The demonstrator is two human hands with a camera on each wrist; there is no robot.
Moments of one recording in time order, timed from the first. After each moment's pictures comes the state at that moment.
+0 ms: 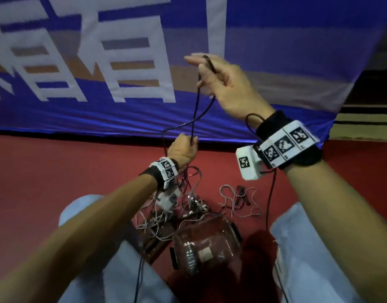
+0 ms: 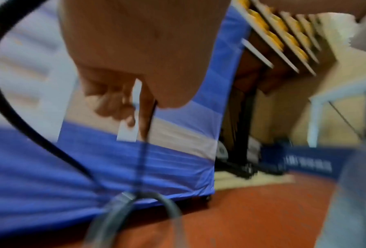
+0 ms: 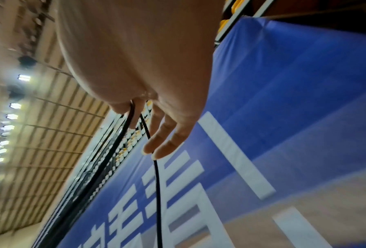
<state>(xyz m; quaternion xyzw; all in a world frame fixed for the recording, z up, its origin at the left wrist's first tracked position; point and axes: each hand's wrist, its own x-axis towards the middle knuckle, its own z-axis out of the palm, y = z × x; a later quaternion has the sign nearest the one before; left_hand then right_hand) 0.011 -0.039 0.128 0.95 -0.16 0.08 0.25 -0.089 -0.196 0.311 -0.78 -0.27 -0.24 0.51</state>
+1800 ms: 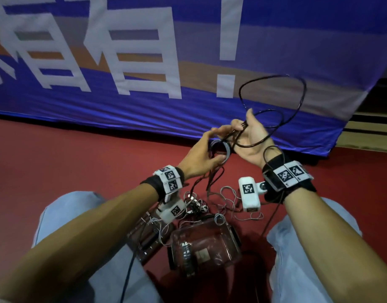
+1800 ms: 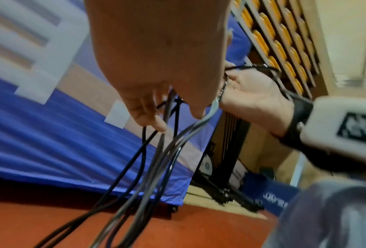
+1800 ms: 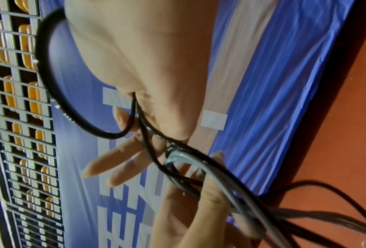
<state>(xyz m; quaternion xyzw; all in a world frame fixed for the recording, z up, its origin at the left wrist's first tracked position) -0.030 -0.051 0.141 0.85 -0.33 0.01 0.42 -0.065 -0.220 0.202 -0.43 -0.02 0.06 0.90</state>
